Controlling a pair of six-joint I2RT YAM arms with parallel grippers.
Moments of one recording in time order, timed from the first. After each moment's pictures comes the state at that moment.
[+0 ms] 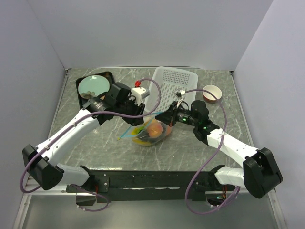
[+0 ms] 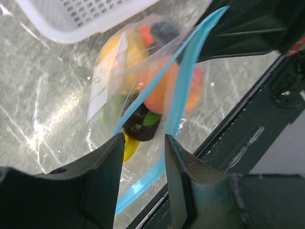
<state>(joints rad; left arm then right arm) -0.68 1.32 1.34 -0.79 0.27 -0.06 0.51 1.20 0.64 0.42 -0.63 0.49</state>
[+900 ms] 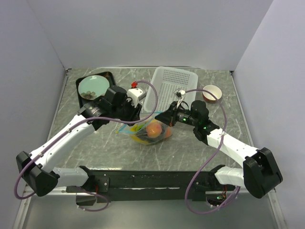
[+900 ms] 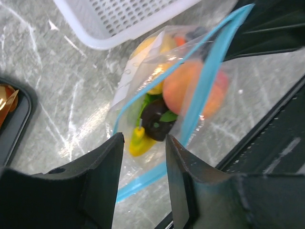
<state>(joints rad) -0.69 1.24 1.27 -0.73 0.15 0.00 0.51 1.20 0.64 0.43 -0.63 0.49</state>
